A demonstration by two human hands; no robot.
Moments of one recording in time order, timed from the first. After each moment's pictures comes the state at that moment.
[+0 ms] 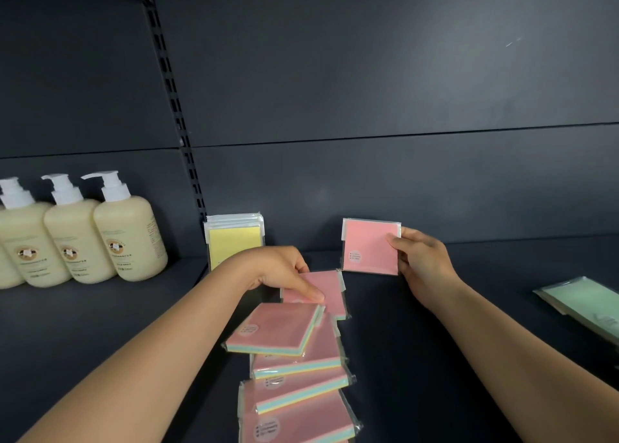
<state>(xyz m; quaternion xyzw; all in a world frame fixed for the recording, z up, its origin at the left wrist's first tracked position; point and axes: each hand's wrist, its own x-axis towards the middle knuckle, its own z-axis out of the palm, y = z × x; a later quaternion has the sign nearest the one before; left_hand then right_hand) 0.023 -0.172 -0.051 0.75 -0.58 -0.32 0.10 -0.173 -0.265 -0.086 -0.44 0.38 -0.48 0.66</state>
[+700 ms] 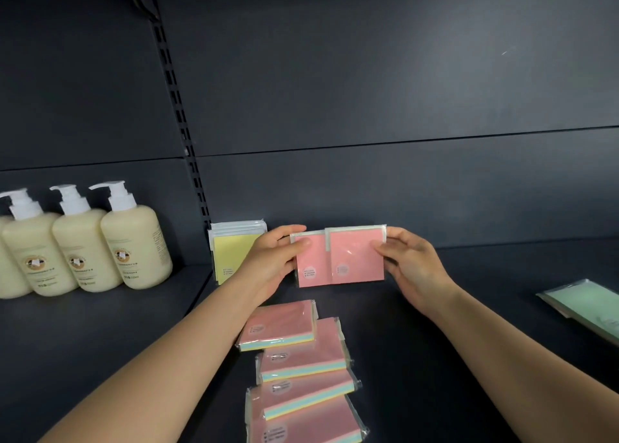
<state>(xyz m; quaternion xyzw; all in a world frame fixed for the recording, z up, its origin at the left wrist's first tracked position) 0.026 -0.177 -0.069 0.54 -0.37 -0.40 0.64 -0.164 -0.255 -0.084 -0.50 0.31 -0.47 0.66</state>
